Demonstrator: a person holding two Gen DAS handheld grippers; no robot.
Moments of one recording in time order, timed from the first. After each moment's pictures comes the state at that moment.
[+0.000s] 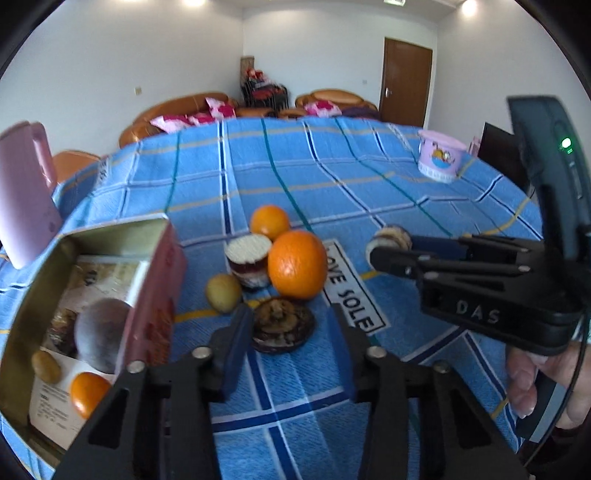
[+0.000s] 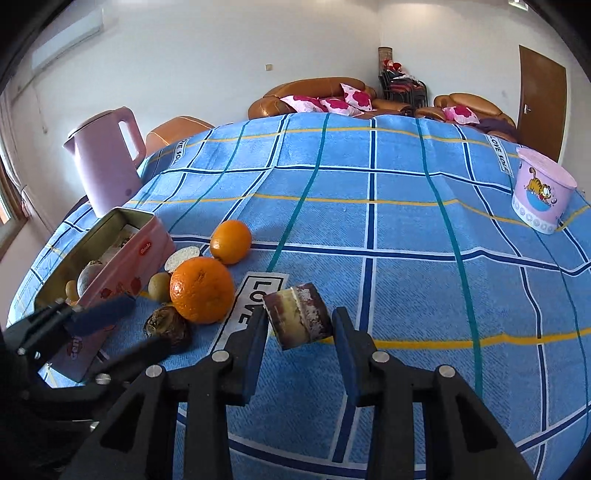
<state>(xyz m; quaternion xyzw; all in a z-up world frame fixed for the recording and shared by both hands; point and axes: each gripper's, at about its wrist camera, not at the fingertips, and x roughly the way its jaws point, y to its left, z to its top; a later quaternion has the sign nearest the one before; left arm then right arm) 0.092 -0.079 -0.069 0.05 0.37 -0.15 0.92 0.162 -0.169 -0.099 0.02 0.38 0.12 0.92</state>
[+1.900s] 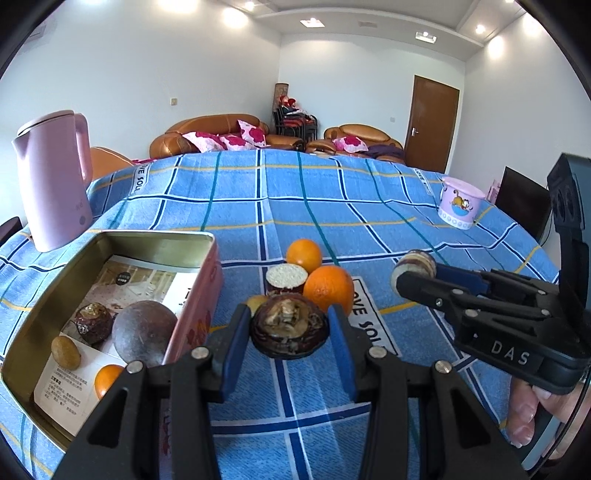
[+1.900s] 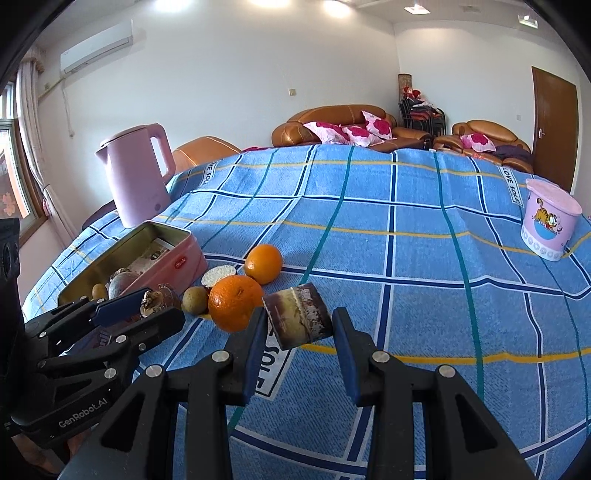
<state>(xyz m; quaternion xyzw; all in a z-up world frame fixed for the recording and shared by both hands) 0.076 -0.056 -0.054 -0.01 0.31 -0.11 0.94 0.140 -0.165 -0.082 0.01 0.32 0.16 0.93</state>
